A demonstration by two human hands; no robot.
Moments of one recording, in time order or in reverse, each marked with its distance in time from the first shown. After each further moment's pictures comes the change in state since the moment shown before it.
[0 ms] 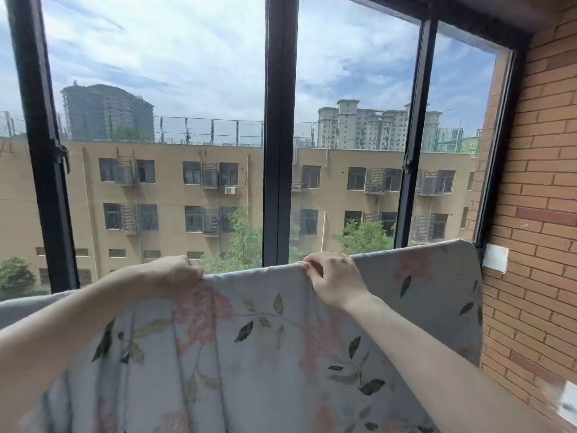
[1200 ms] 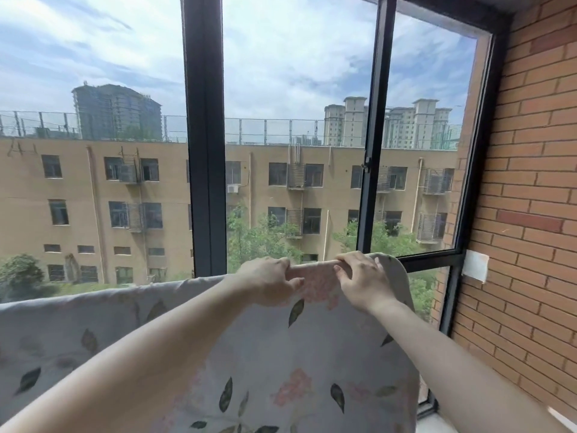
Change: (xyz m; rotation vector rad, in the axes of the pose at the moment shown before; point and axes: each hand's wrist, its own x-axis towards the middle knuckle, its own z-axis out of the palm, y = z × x) left_hand 0.105 0.404 0.117 0.184 0.151 0.372; right_hand 0.038 0.335 -0.087 0.029 0.057 0.146
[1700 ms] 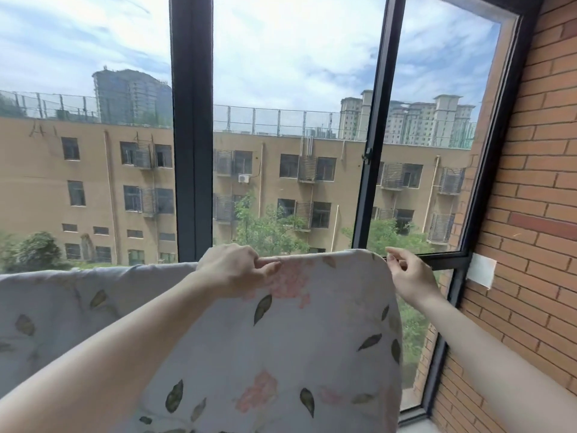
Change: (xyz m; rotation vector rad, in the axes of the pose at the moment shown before) left_hand 0.026 0.013 0.021 0.048 0.193 -0.166; right_hand 0.032 0.148 -0.045 0.284 0.074 0.229
